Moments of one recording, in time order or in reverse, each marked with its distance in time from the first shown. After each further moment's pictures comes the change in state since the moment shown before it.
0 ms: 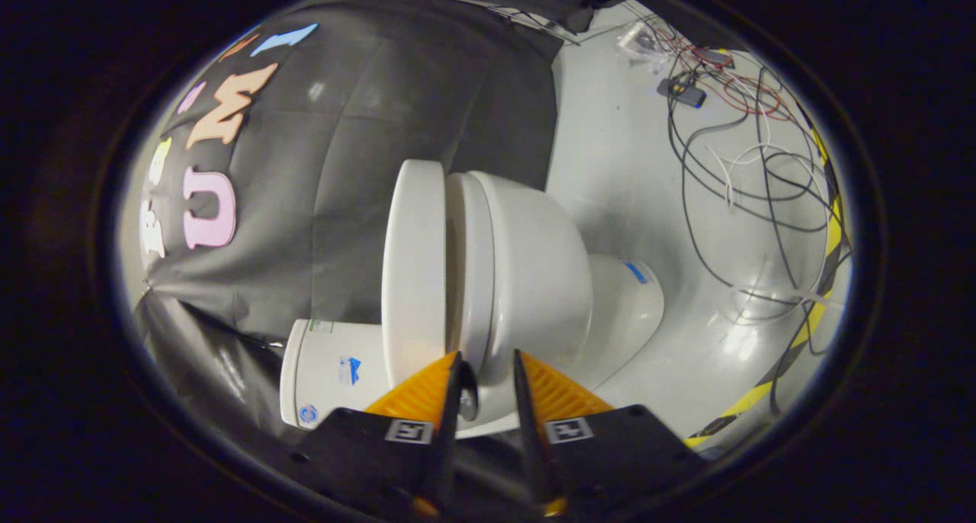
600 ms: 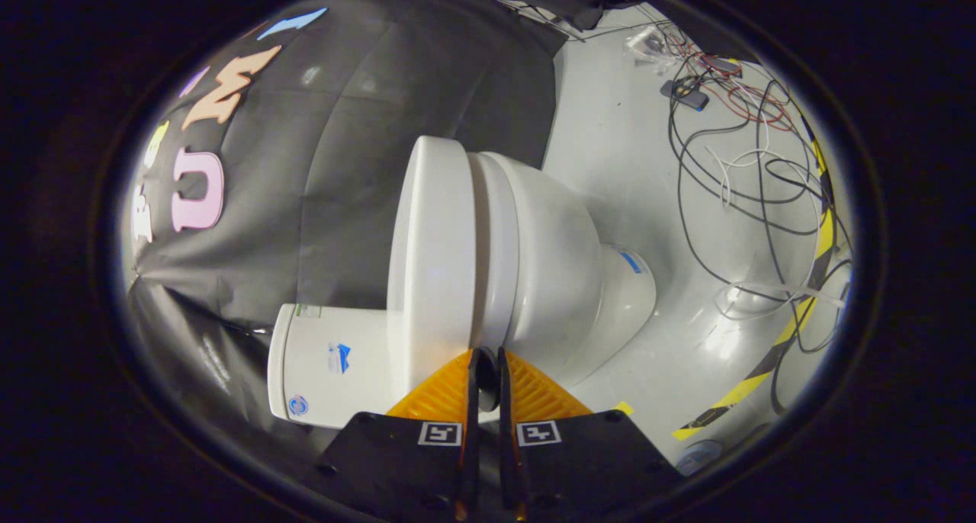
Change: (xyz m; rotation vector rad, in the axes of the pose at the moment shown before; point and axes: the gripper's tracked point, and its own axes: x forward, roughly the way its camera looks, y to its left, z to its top) arm -0.005 0.002 -0.013 -0.082 0.020 -0.117
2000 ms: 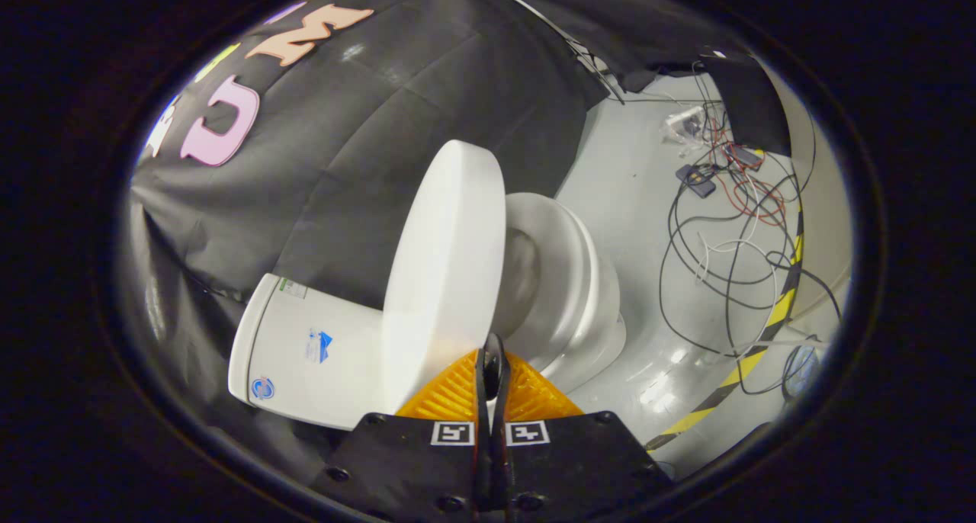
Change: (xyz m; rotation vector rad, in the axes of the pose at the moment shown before) arm -0.038 0.079 0.011 -0.269 -0.167 -0.158
